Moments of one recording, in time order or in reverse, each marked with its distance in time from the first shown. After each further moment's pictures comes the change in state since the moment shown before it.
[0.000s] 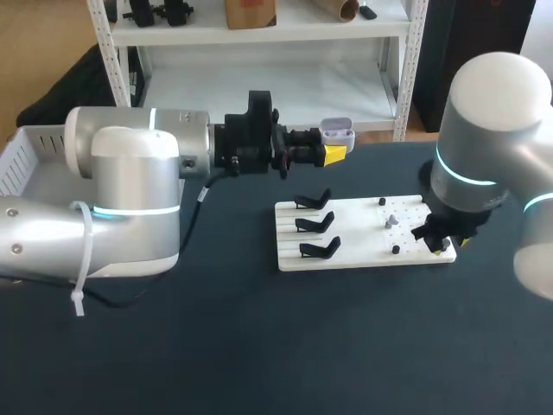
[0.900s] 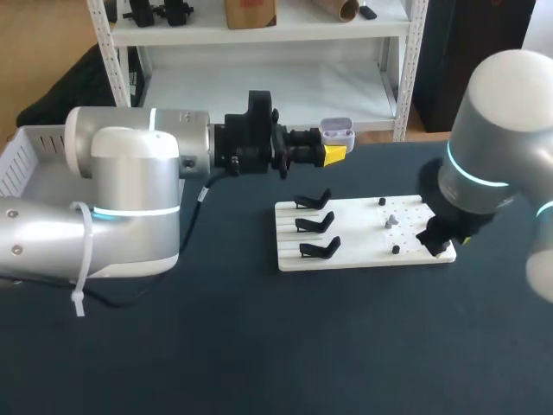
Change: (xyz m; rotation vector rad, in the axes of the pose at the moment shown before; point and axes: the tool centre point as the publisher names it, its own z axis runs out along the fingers) left arm 0.000 0.000 0.000 0.001 0.000 0.000; right arm 0.005 0.005 -0.012 -0.036 -0.028 -0.124
